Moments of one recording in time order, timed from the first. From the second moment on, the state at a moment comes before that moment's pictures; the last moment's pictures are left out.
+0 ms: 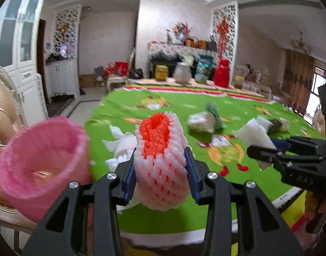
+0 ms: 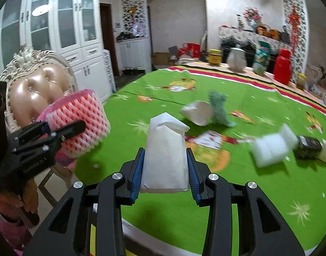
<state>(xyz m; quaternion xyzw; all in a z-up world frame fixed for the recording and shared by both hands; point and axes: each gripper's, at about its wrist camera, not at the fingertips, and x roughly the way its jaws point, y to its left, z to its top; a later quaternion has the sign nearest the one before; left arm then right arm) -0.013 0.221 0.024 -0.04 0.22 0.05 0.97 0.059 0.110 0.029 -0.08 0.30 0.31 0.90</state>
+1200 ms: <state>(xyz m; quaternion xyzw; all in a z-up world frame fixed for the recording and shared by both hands) 0.018 0.166 0.019 -0.04 0.19 -0.06 0.98 0.053 -0.004 0.061 -0.01 0.26 0.21 0.94</state>
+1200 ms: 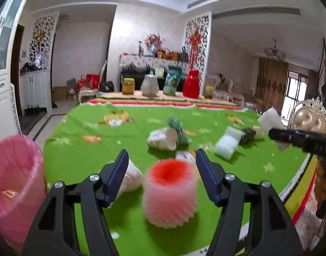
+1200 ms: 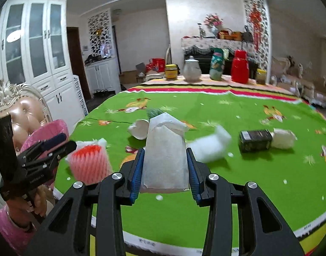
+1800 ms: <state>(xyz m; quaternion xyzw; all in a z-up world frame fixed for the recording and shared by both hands) 0.029 0.142 -0.028 -0.04 0.29 -0.14 0.95 0.059 0.015 0.040 0.00 0.28 0.23 0.93</state>
